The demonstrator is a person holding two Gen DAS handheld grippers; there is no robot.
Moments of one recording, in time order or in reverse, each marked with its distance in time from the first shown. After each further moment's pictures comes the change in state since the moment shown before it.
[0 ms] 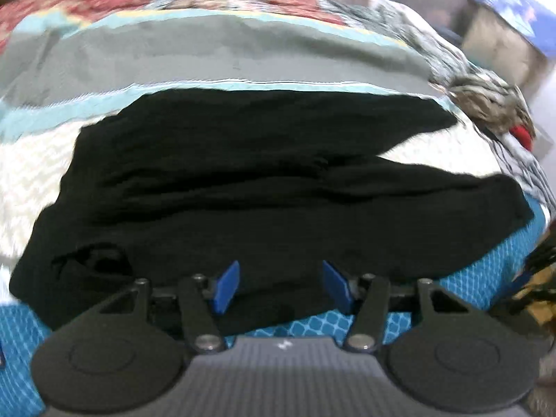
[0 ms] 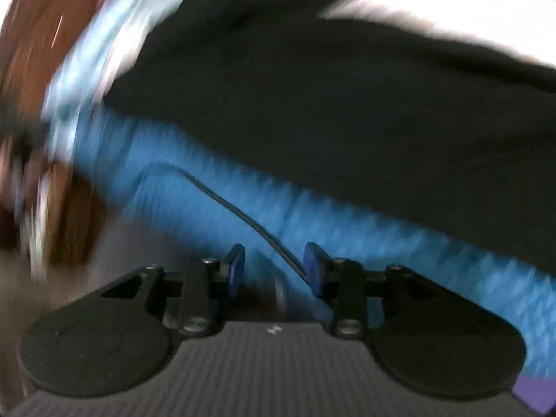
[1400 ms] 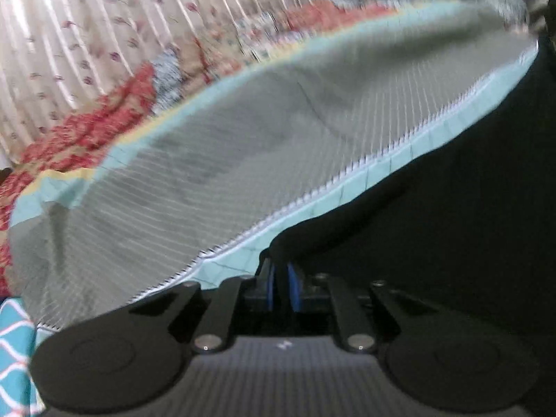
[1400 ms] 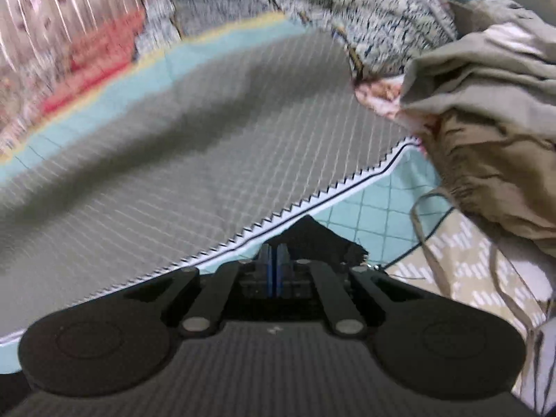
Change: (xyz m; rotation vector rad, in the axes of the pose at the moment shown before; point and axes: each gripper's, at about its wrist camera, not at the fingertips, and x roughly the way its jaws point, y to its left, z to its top) left arm 0.157 0.100 0.178 0.428 -0.135 0.388; right arm -0.133 -0.270 0.236 0.692 -0.682 -0.668
